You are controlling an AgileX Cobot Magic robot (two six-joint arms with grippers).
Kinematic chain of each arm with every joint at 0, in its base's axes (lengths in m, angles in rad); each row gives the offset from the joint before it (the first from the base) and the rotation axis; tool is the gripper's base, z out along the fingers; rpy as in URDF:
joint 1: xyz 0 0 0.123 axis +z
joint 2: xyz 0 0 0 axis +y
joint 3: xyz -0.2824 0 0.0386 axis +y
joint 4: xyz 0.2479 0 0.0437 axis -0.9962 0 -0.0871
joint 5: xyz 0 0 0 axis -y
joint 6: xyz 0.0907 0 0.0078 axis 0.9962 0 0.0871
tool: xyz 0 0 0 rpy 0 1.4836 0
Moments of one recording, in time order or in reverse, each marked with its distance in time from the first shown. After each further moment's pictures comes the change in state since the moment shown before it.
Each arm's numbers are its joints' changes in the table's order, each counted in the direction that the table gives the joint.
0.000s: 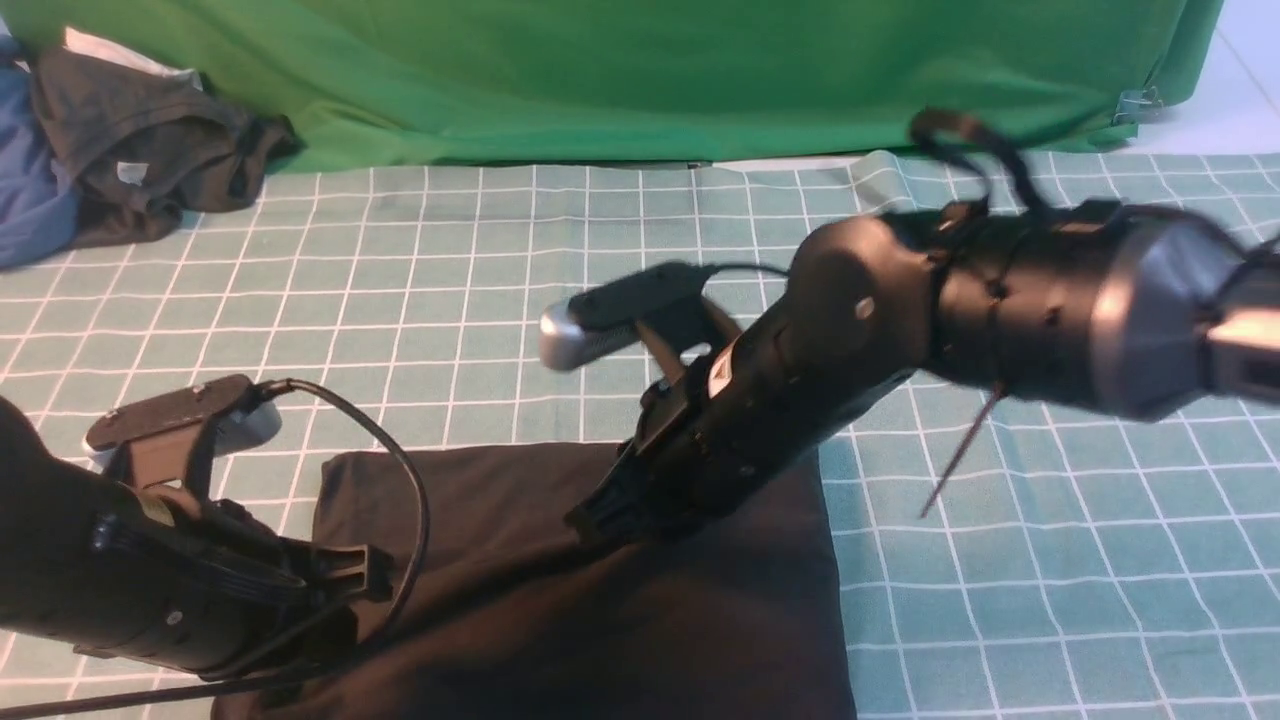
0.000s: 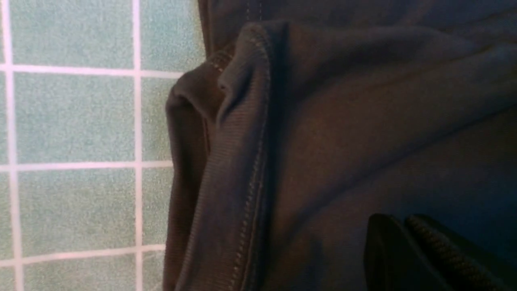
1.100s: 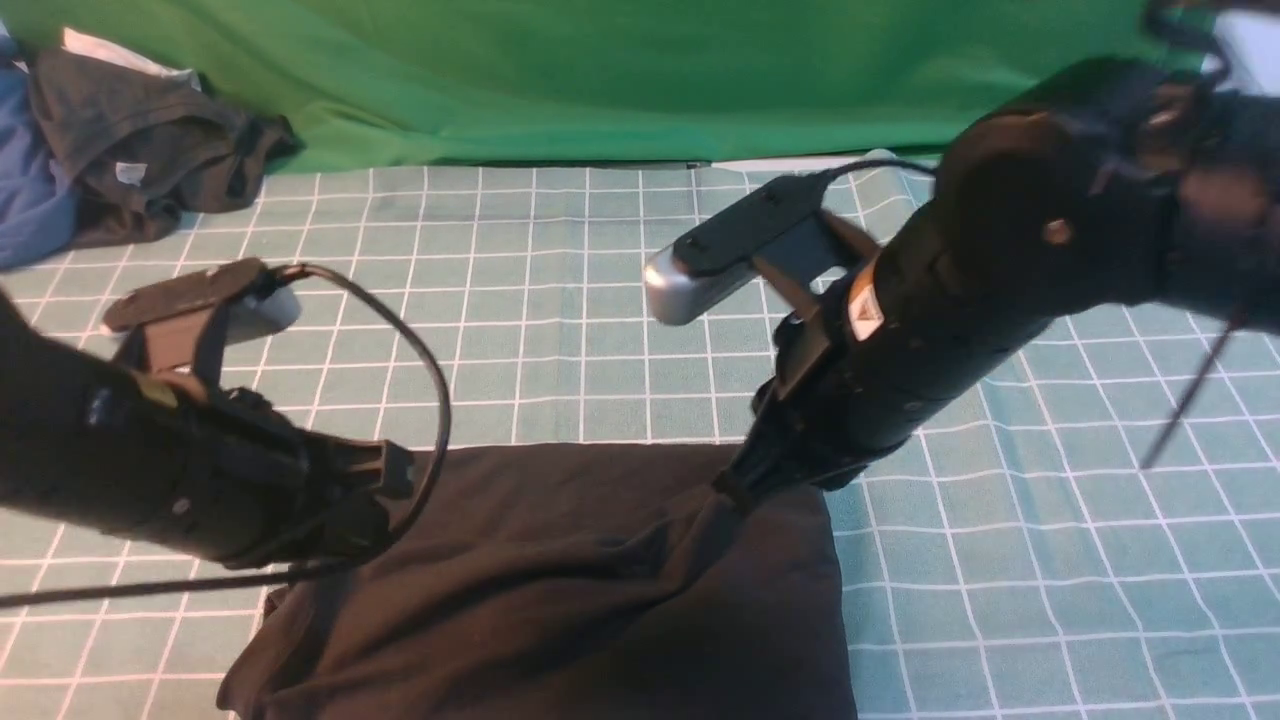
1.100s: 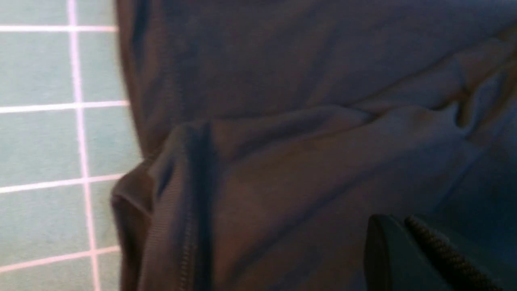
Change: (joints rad) right arm -0.024 -0.285 0.004 0.375 -0.299 0.154; left arm -0.002 0.063 -0.199 0.052 -0.091 0.101
